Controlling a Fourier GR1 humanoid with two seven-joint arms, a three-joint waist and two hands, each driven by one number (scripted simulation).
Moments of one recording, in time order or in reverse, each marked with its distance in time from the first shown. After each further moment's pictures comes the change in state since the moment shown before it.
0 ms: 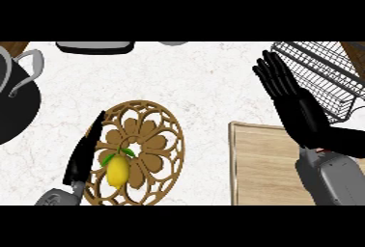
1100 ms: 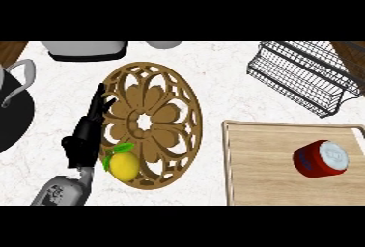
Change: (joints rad) left arm -0.077 -0.077 0.044 -0.211 -0.001 0.077 -0.012; right arm 0.356 -0.456 -0.657 0.351 -0.757 0.849 0.153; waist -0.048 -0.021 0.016
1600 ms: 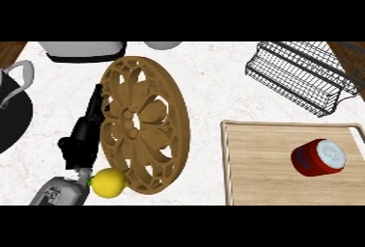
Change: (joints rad) left arm 0.011 0.002 0.009 -0.011 0.001 -0.003 0.002; right arm 0.017 -0.288 -0.213 -0.298 0.440 0.092 -0.004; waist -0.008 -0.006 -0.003
